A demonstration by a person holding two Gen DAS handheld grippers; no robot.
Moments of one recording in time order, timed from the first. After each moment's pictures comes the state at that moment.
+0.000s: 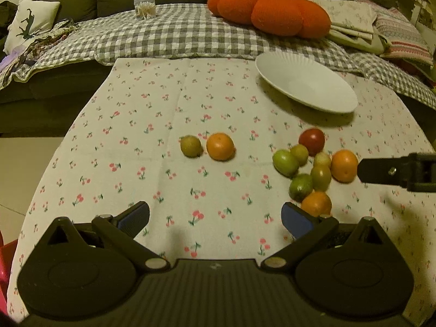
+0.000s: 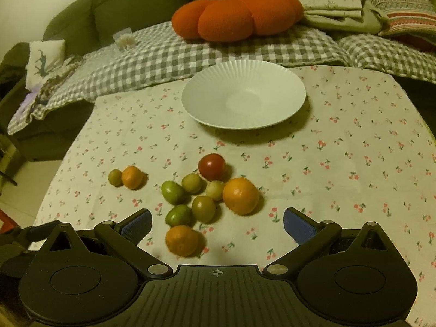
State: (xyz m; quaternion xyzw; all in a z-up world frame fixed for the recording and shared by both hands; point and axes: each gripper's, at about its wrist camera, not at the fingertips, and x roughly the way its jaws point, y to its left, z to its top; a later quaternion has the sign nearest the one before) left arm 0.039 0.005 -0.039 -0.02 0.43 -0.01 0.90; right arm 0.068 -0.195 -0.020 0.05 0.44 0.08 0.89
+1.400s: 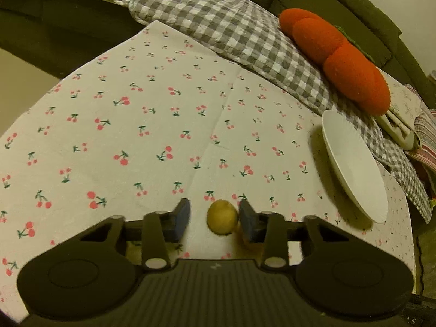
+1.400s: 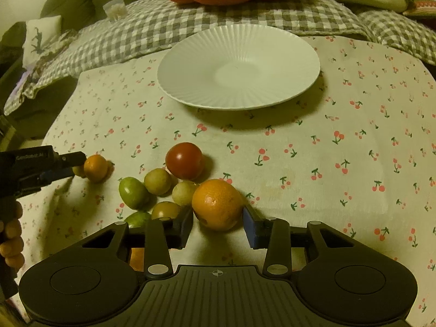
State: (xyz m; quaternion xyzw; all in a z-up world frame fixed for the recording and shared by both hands) left arm 0.138 0.080 -0.089 -0.24 0.42 0.02 0.87; right arm 0.125 -0.213 -0.071 0.04 0.49 0.11 0.86
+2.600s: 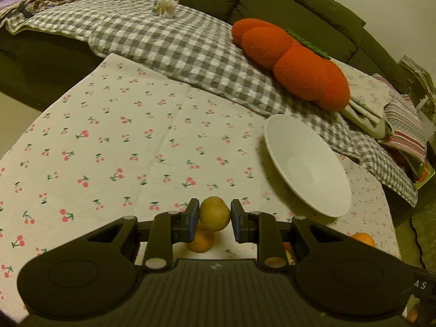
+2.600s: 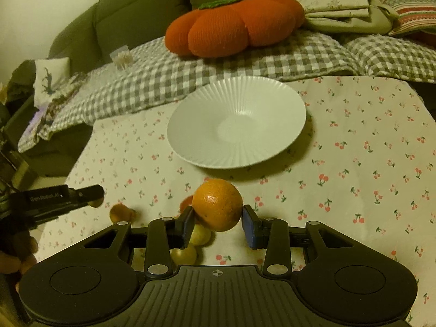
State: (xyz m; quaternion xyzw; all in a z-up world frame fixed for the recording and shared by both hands) left arm 0.129 0.039 -0.040 -0.20 0.39 -0.03 0.90; right arm 0.120 -0.233 -0.024 0.09 0.43 0.11 0.89
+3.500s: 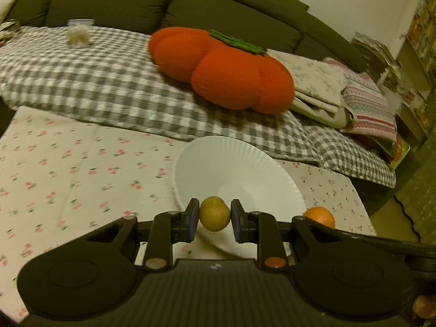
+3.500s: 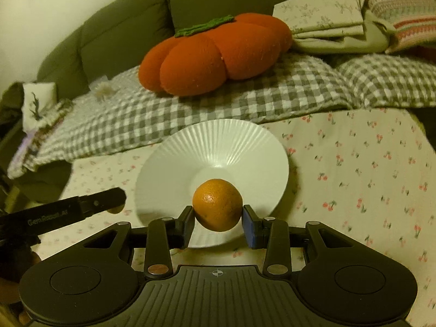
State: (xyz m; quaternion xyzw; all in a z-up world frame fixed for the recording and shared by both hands) left arm 0.201 -0.044 -0.021 -0.14 0.35 -0.12 0.92; right arm 0.192 -0.259 -0.022 0.09 0.39 0.09 0.91
